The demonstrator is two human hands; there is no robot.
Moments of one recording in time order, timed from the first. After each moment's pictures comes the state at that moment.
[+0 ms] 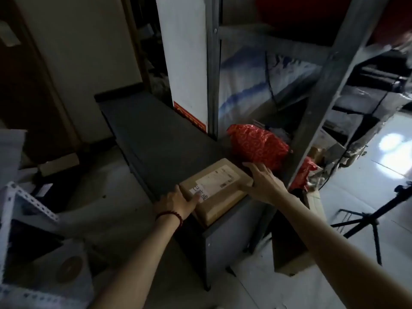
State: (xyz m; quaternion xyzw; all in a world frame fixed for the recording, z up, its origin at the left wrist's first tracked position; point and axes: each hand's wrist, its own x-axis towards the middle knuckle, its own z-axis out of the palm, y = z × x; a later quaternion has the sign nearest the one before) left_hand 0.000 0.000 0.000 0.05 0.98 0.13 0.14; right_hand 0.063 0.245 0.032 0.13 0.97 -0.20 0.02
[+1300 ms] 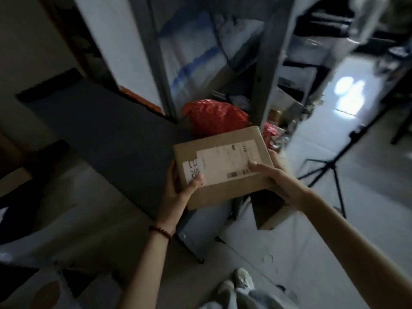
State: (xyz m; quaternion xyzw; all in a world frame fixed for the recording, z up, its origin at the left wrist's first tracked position) left_hand 0.045 0.076 0.021 0.13 0.69 0.67 0.24; right_hand 0.158 0.308 0.027 0.25 0.62 -0.74 -0.05
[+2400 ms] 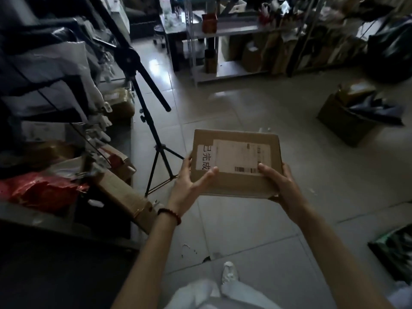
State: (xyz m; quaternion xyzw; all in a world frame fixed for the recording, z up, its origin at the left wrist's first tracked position) left_hand 0.360 0.406 0.020 0.51 0.59 0.37 0.50; right_hand 0.594 0.411 -0.002 0.59 0.36 -0.58 -0.42
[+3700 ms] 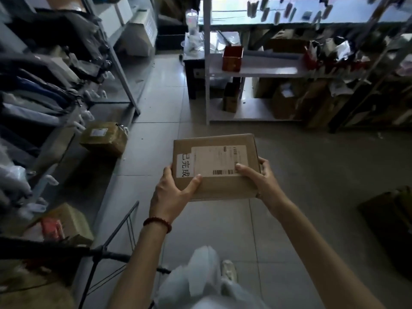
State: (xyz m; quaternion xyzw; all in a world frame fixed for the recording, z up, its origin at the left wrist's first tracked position) left_hand 0.475 1.042 0.009 0.43 0.76 0.37 0.31; right_hand 0.688 1.126 0.003 0.52 0.46 -0.64 -0.33
